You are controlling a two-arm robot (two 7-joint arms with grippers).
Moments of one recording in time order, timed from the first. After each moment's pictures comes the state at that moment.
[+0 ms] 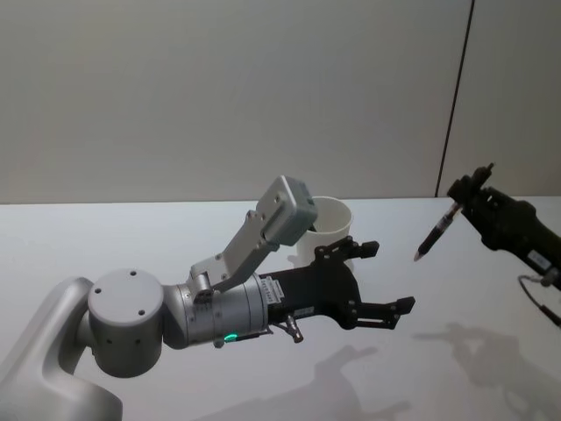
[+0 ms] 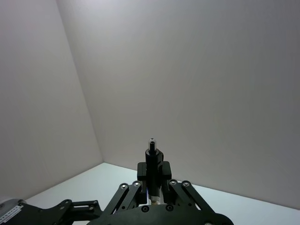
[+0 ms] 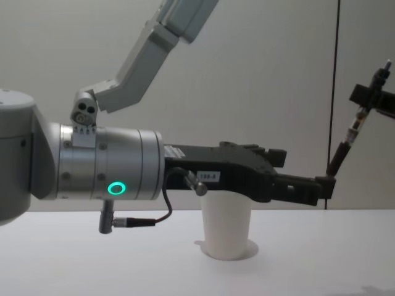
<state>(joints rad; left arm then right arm) -0.40 0.18 0.31 -1.47 -0.06 0.18 -0.94 0.26 0.37 -0.14 -1.41 0.77 -0.02 0.75</state>
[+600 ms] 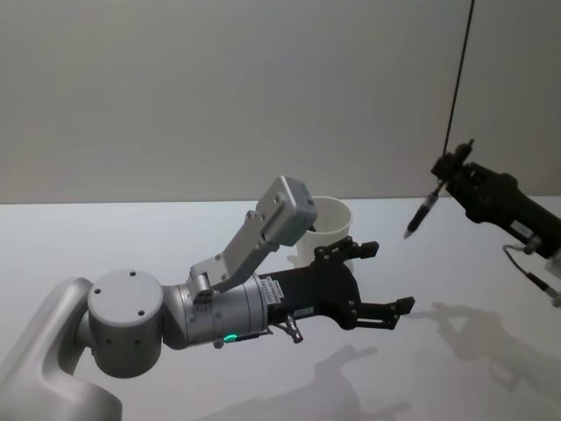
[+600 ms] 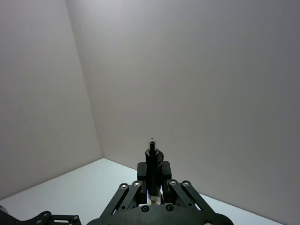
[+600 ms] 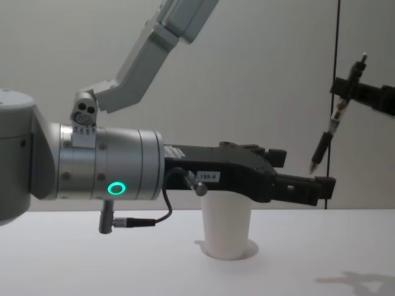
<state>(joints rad) -0.40 0.18 0.31 -1.47 -0.06 0.18 -0.94 0.43 0.33 -0.16 -1.24 0.70 -0.02 0.84</state>
